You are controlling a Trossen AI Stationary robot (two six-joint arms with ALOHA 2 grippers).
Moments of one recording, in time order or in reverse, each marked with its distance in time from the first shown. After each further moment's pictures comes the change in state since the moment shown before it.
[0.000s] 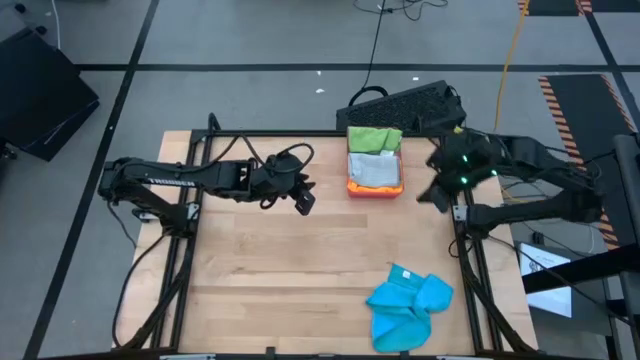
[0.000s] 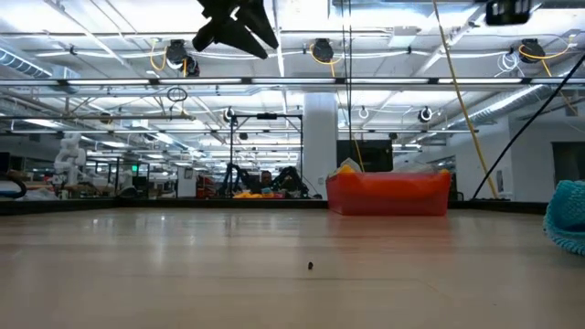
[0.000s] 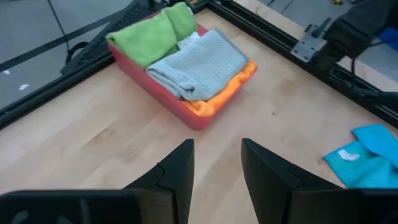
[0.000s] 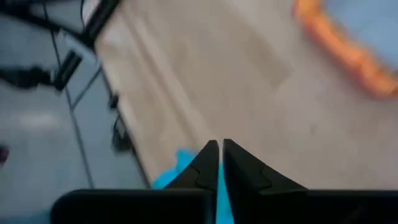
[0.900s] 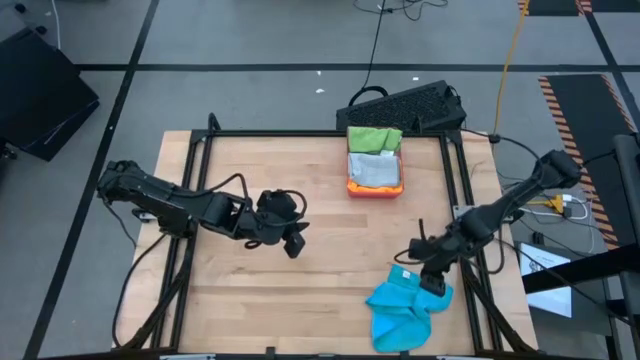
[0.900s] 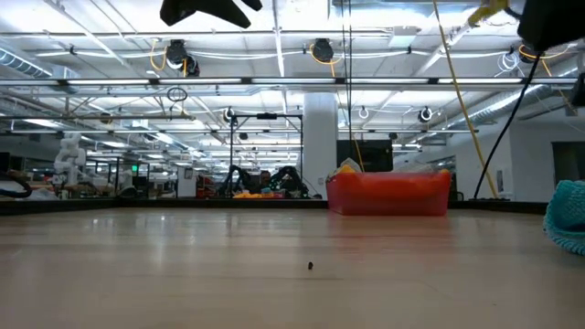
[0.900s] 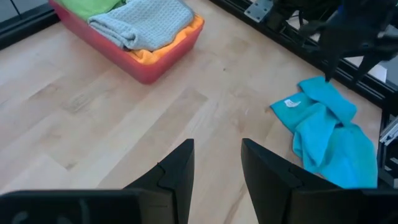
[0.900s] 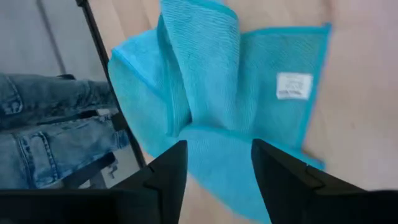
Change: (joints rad) left arm -0.288 0.000 0.000 -0.091 -0.089 -0.209; right arm 0.760 0.125 -0.586 0.548 0.072 0.388
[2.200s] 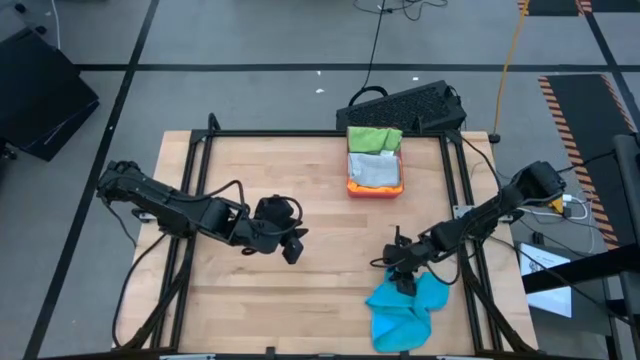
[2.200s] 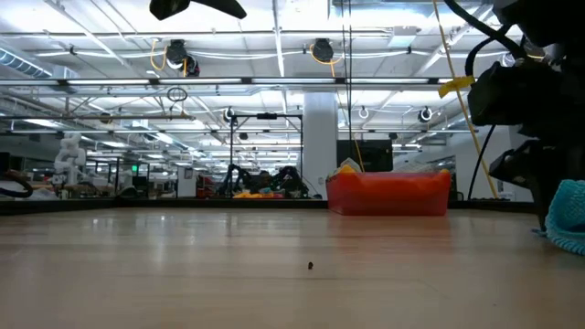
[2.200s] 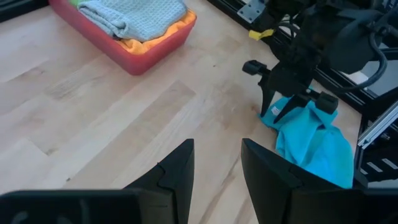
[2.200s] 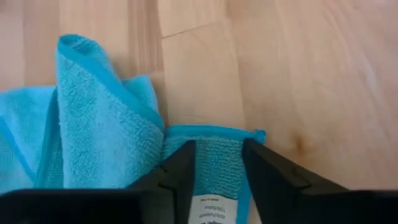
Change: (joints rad) left arm -0.052 0.000 0.000 0.003 -0.018 -0.101; right arm -0.108 0.353 -0.200 0.516 0.179 -0.375
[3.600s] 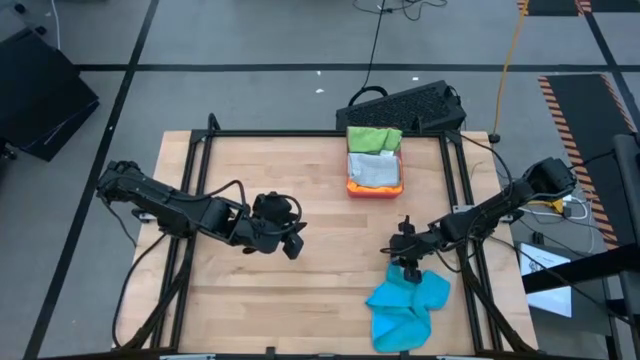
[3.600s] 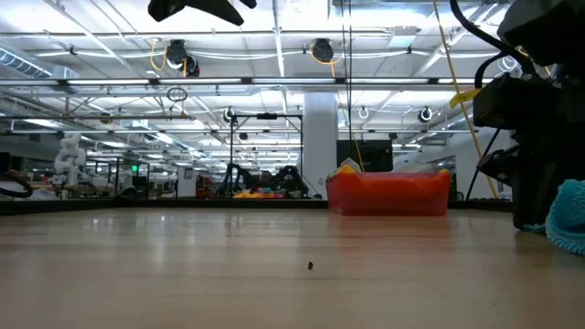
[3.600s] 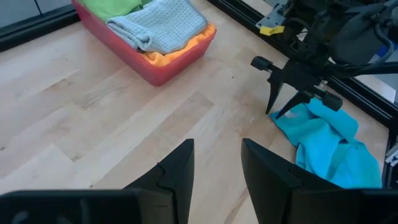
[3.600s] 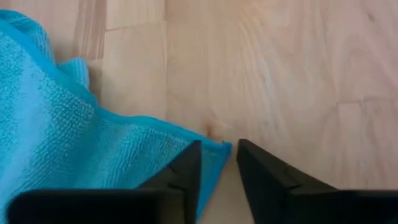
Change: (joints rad) left arm 0.008 0.000 0.000 -0.029 -0.080 -0.006; right arm -0.064 -0.121 -0.181 0.098 0.078 -0.193
